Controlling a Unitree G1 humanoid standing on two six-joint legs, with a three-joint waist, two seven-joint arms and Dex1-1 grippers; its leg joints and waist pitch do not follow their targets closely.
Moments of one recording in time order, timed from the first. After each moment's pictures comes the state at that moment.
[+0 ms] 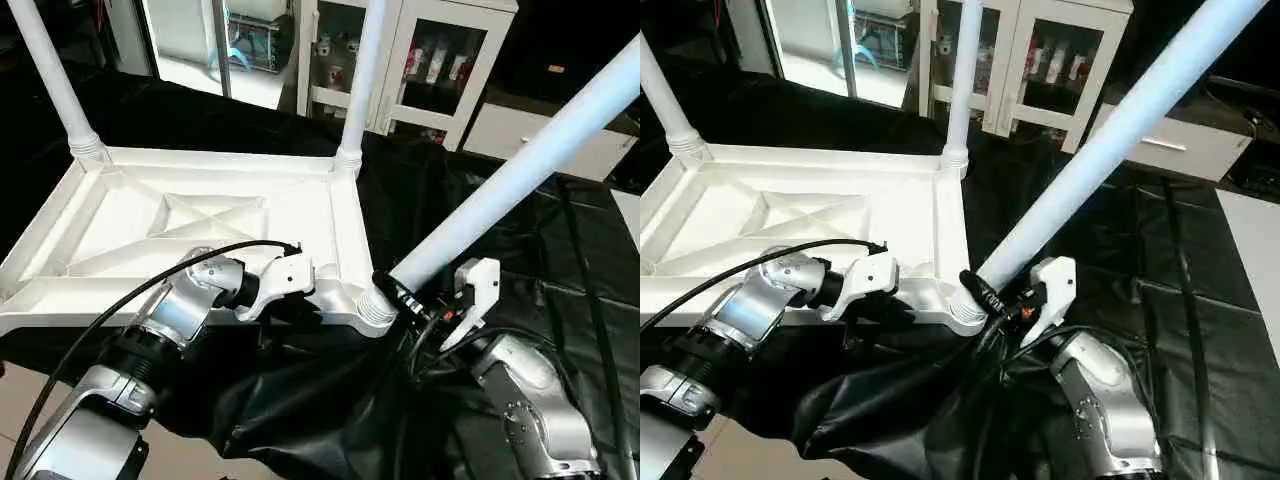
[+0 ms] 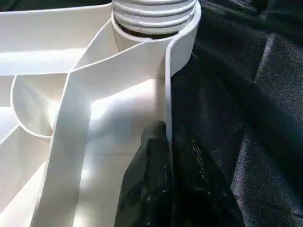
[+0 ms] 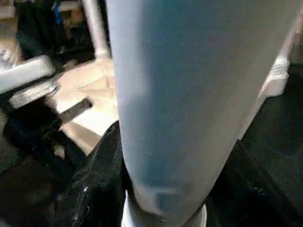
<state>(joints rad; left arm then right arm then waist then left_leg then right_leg) -0.63 0.39 -0.37 0.54 0.14 0.09 -1.23 -0.08 -0.24 0.05 0.06 0.34 0.08 0.71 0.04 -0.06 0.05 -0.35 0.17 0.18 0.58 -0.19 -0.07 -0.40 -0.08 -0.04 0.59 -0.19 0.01</state>
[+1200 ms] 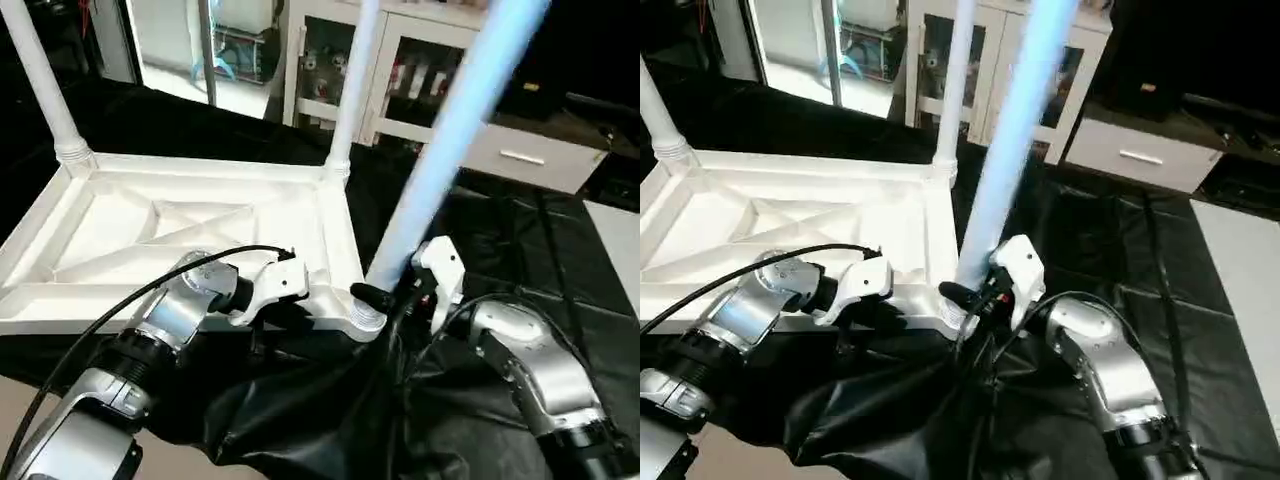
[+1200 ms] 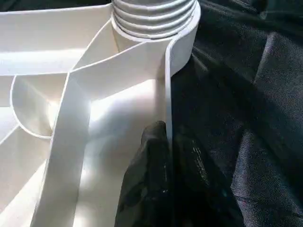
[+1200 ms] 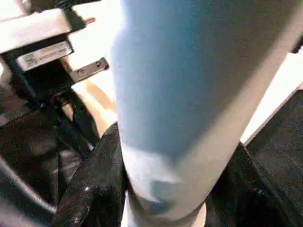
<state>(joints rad) -0.61 0.41 -0.38 0.55 0.14 0.11 -1.22 -0.25 -0.30 0.16 0.11 0.26 0.30 0.74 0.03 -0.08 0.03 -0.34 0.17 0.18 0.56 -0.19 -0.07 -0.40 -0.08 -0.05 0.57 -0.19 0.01</state>
